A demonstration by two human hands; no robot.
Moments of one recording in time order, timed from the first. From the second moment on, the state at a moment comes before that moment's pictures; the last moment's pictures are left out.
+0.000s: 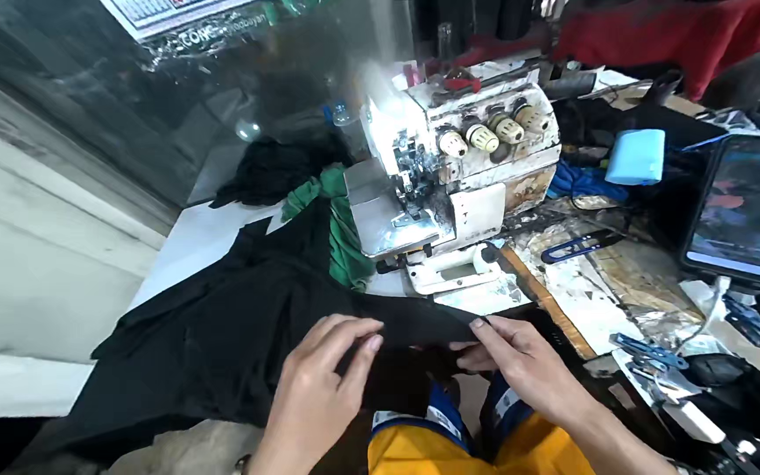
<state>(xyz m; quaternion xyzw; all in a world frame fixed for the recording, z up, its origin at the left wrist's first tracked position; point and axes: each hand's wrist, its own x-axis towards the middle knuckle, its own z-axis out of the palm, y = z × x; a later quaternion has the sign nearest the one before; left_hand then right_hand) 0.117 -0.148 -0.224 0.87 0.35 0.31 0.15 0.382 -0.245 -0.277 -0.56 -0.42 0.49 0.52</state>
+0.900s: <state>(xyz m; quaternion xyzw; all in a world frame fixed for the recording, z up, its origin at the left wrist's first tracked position) 0.130 -0.231 -0.242 0.75 0.39 0.33 0.41 0.385 -0.247 -0.266 -0.56 -0.39 0.49 0.54</state>
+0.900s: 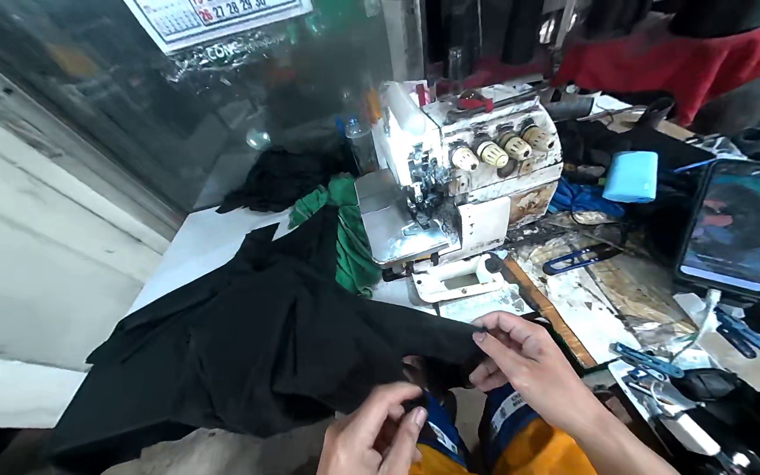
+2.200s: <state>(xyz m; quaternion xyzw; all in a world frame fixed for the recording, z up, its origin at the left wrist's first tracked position) 0.203 -0.134 -0.237 0.89 0.26 0.24 0.29 0.391 -0.256 -0.263 -0.44 -0.46 0.52 0.57</state>
